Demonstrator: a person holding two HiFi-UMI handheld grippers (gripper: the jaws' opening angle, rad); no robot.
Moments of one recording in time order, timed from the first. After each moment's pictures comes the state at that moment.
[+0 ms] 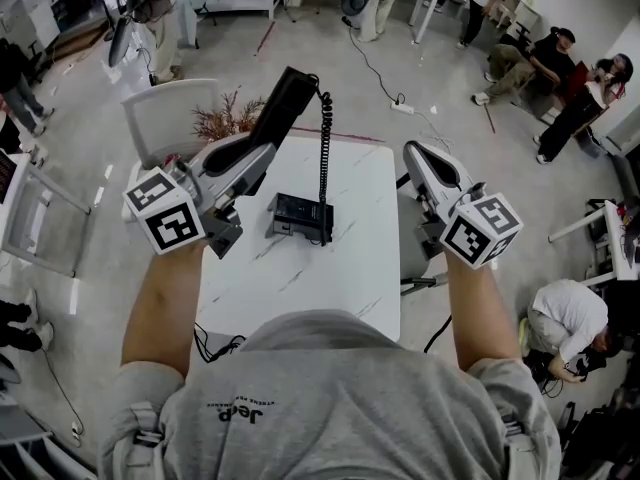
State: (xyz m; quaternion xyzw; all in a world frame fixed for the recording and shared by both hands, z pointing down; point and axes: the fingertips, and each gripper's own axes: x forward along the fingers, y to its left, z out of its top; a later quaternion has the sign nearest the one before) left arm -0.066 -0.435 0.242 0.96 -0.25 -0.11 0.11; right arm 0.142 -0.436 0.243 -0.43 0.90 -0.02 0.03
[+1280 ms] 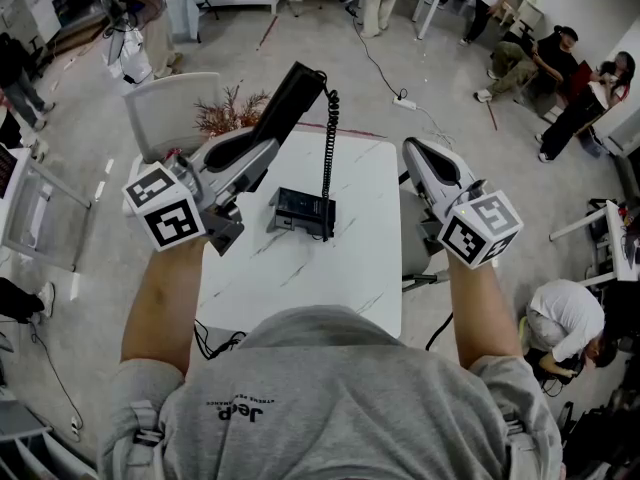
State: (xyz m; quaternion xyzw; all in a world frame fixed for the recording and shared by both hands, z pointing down) left arm -0.064 -0.431 0.239 0.96 -0.24 -0.11 0.11; right arm 0.134 -0.434 0.244 -0.43 0.90 0.01 0.00
